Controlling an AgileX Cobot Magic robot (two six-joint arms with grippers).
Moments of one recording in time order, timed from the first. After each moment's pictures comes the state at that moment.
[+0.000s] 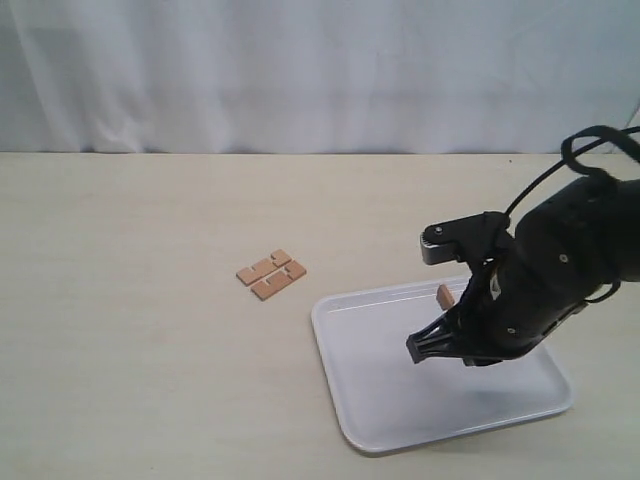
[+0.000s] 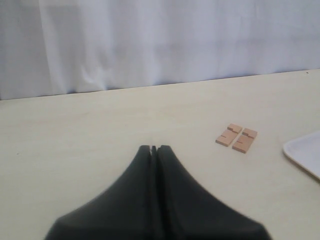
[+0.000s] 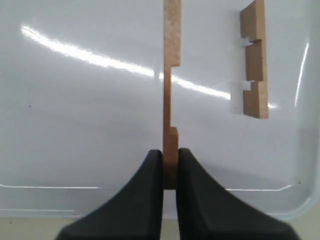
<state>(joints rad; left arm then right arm) -0.12 0.00 0.00 0.09 0.25 -0.08 0.41 1.66 -0.87 -0.22 0.63 0.34</state>
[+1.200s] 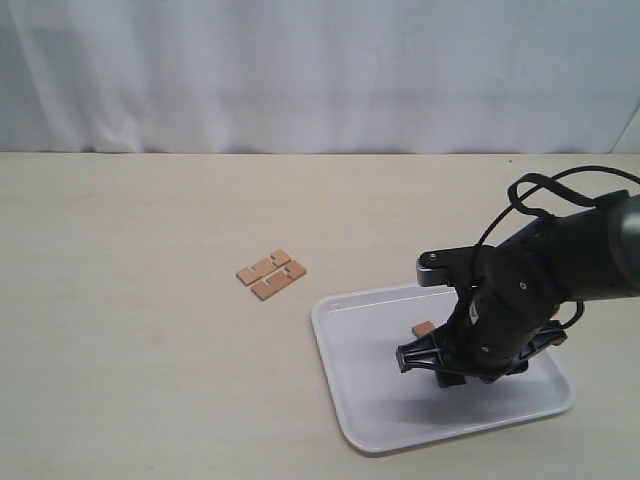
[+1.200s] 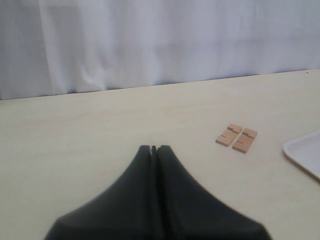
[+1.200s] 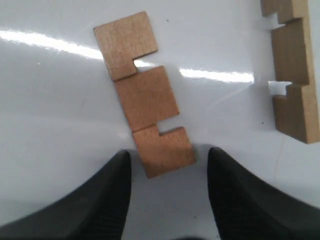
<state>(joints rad) -0.12 0.00 0.00 0.09 0.25 -0.08 0.38 1.84 -0.87 -0.24 0.50 0.47</state>
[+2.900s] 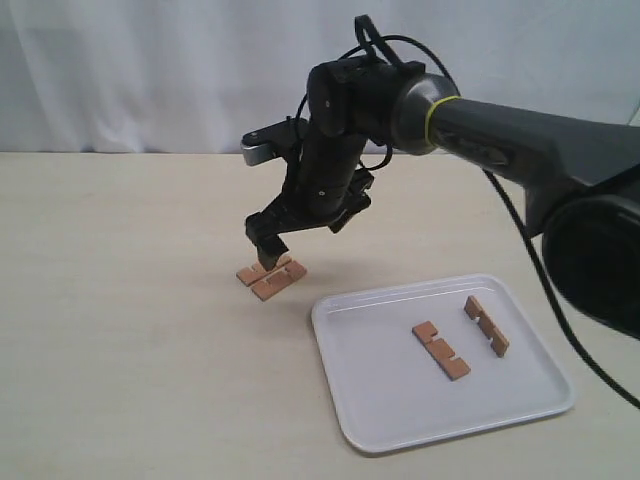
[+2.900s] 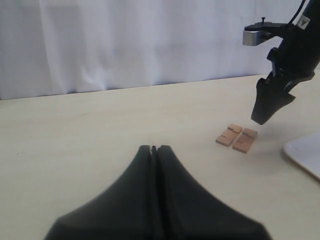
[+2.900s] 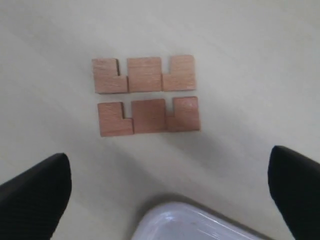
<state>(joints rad) -0.12 0.00 0.00 0.09 0.25 -0.08 0.51 2.35 -2.06 0.05 1.10 -0.11</state>
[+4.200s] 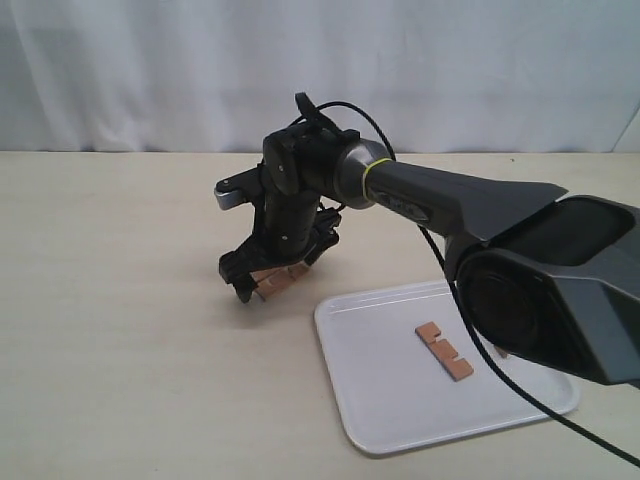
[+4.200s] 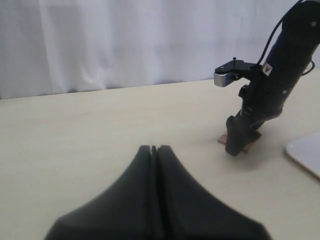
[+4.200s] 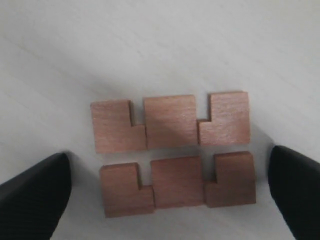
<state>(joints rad) -0.12 0.00 0.00 0.09 0.25 -0.08 0.57 2.53 -2.16 -0.03 1.03 0.00</state>
